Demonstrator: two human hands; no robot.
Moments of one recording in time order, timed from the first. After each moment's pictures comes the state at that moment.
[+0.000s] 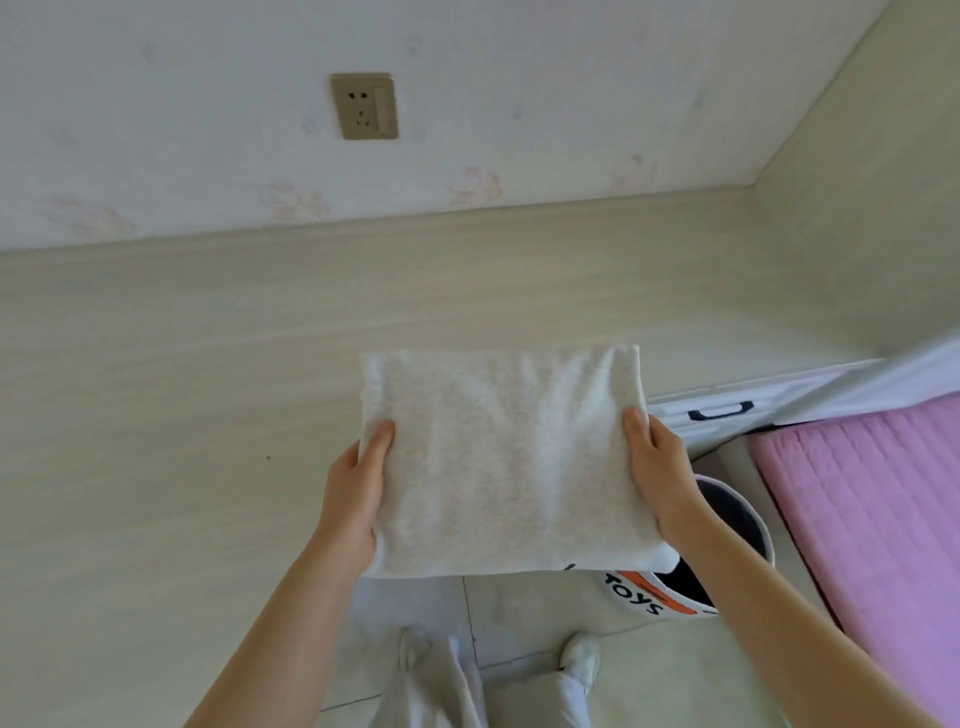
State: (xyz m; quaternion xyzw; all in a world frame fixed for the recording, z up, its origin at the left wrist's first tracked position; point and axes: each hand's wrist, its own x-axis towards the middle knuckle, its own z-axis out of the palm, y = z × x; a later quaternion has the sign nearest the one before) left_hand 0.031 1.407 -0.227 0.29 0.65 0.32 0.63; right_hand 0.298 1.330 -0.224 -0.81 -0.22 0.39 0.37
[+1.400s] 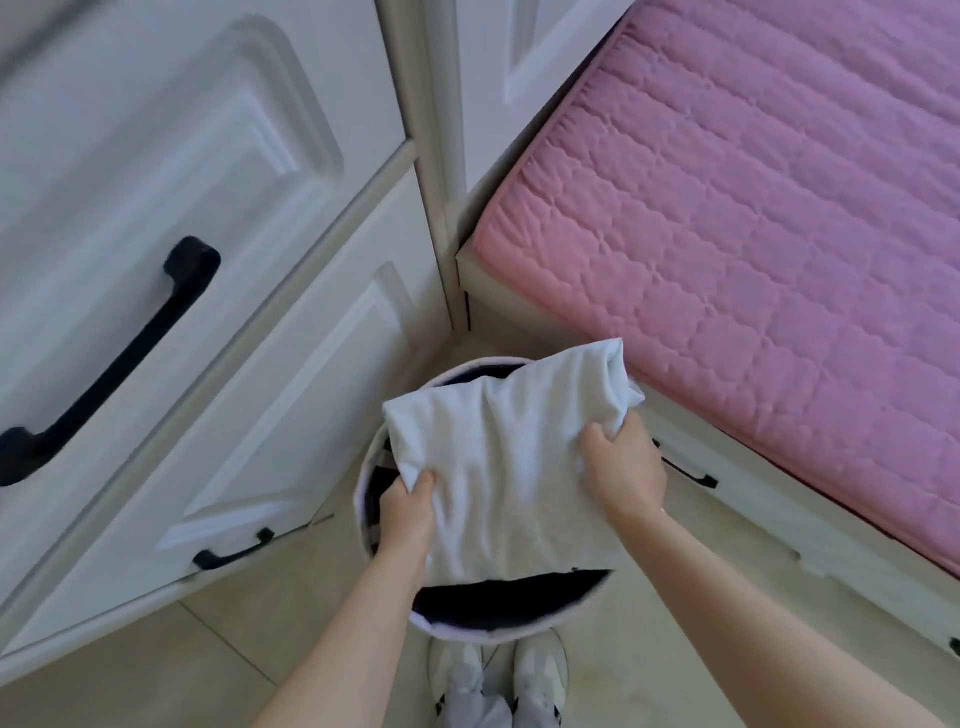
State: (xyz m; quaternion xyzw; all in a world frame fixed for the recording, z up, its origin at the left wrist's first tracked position) left_hand 0.579 1.287 -0.760 0.53 0.60 -0.08 0.59; right_hand 0.708 1.129 -0.716 -0.90 0.16 0.25 0.30
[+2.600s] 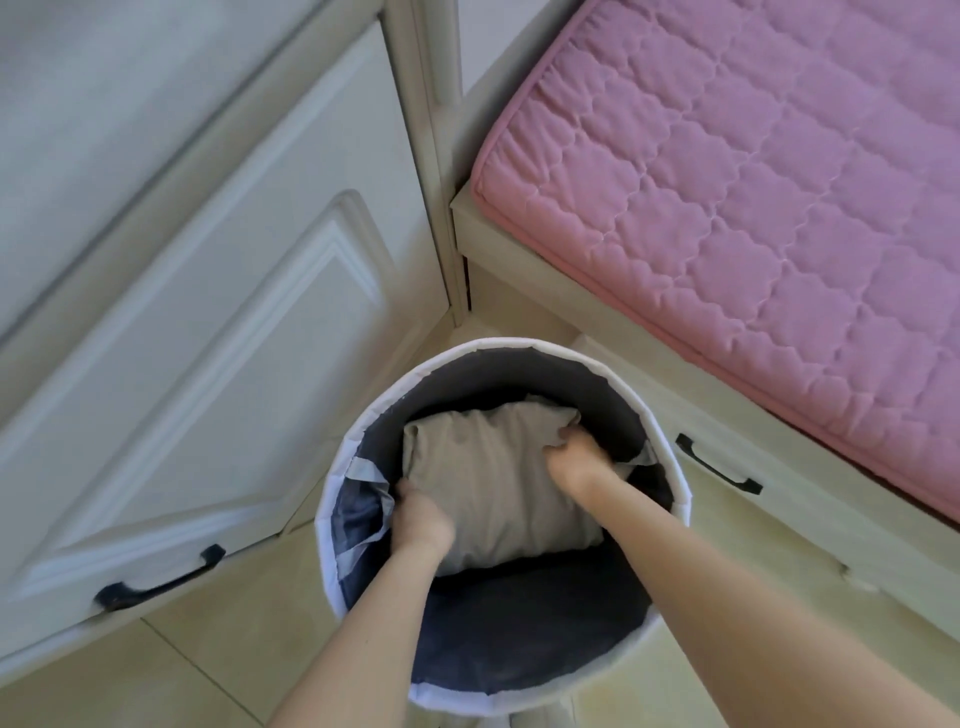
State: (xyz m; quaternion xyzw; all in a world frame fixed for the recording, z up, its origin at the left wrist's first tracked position) left_hand 0.584 1.280 -0.880 0.66 0.57 -0.31 0.38; right_hand 0.713 1.151 -0.865 -0.86 0.08 0.46 0.21
